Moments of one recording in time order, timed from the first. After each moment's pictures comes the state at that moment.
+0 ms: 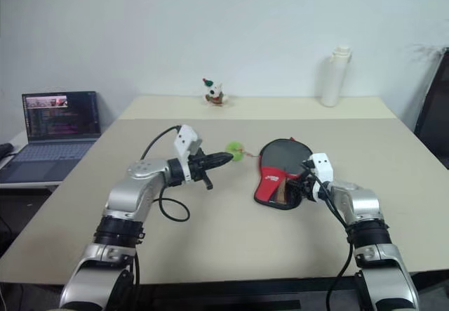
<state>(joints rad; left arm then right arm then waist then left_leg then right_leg) -0.76 0.41 0.00 0.27 -0.23 0.40 -0.93 -0.75 -0.39 -0.03 0.45 0.30 0.81 0.53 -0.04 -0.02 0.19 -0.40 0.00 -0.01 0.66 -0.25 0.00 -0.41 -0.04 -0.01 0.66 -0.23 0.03</state>
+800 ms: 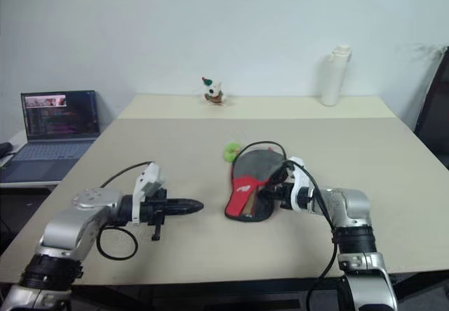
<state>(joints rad) -0.41 0.74 0.01 -0.02 -0.45 0.53 -1.28 -0.67 -0.24 -0.11 0.11 0.53 1.24 0.54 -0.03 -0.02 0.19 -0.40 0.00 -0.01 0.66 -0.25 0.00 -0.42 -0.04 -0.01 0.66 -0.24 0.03</state>
